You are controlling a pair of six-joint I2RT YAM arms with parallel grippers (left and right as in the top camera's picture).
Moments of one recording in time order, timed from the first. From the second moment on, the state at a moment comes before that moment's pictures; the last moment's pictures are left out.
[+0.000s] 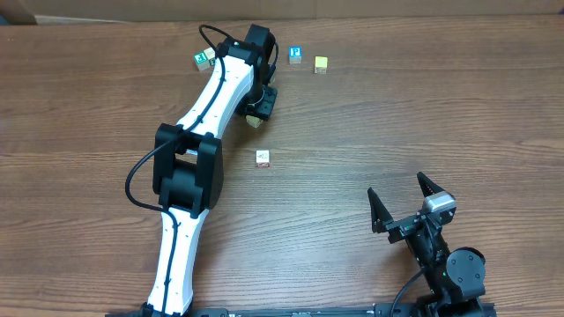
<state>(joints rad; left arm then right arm) -0.33 2.47 2.19 -1.20 -0.01 -0.05 0.21 0.01 0.02 -0.03 -0.12 0.07</state>
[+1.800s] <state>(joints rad) -0.35 2.47 2.14 -1.12 -0.08 -0.20 0.21 0.01 0.02 -0.03 -0.12 0.07</state>
